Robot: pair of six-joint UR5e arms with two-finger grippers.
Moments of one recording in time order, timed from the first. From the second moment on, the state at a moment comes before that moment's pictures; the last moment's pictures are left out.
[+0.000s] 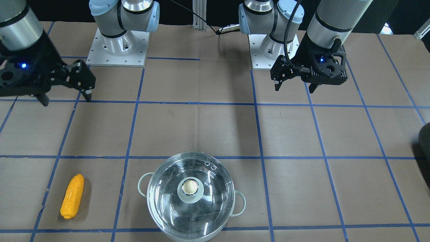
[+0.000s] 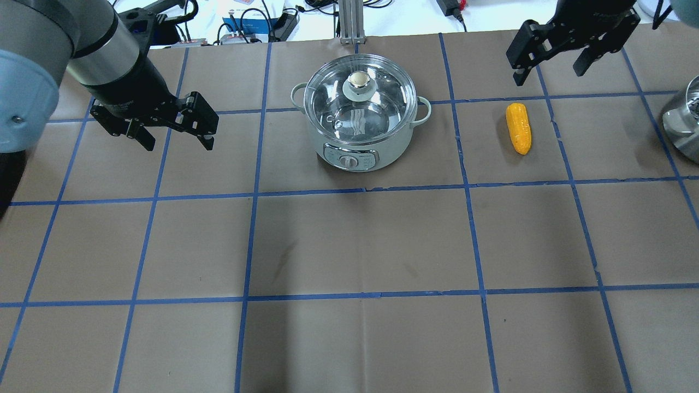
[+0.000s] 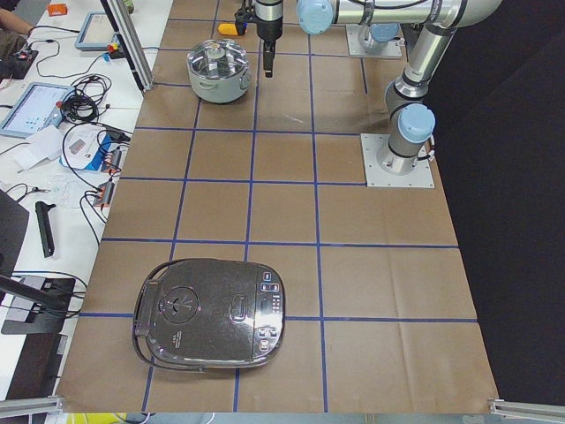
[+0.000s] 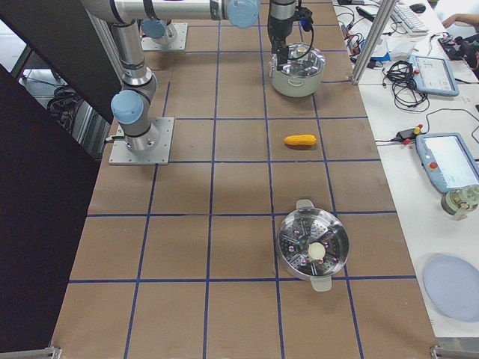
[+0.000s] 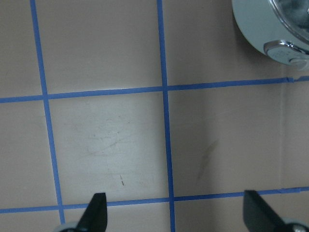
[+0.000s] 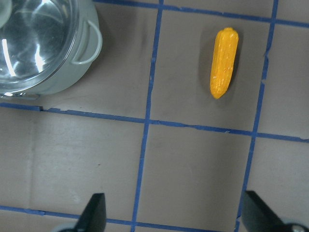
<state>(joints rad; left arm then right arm) -1.53 -1.55 -1.62 -1.54 1.55 0.09 1.44 -1.41 1.40 -1.59 -1.56 -0.30</state>
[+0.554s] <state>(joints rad) -1.54 -1.58 -1.59 -1.53 1.56 0.06 1.36 -1.06 1.39 -1.90 -1.54 -0.40</state>
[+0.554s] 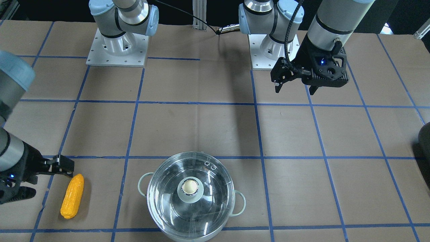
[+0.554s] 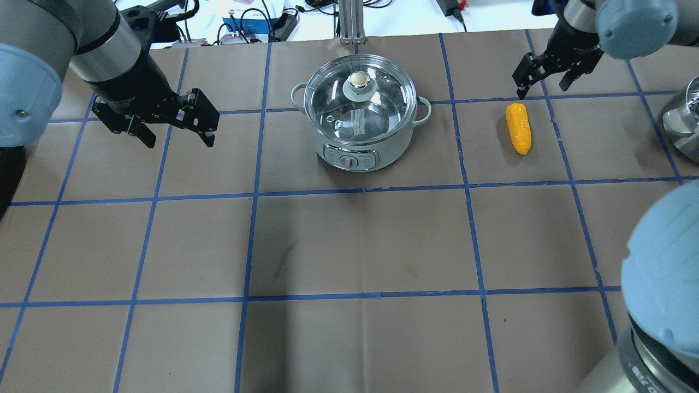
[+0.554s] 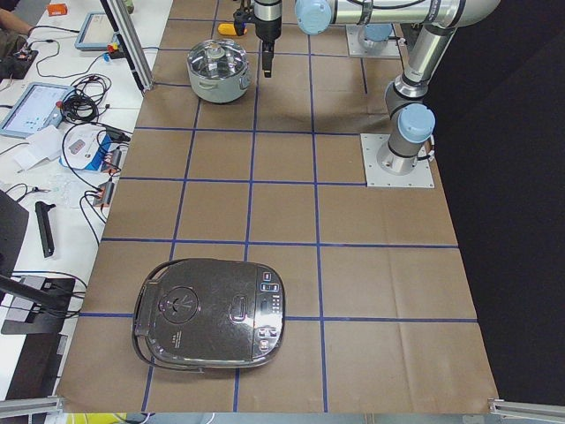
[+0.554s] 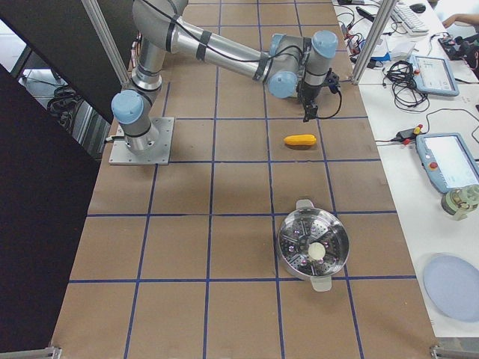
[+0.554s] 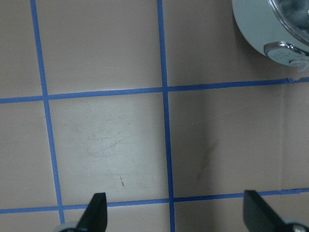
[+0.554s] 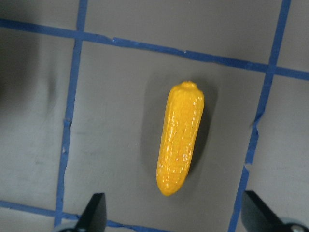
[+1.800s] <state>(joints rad) -1.86 -2.16 -1.04 -1.39 1.56 -0.30 1.36 -0.96 1.46 -2.11 -1.55 -0.41</state>
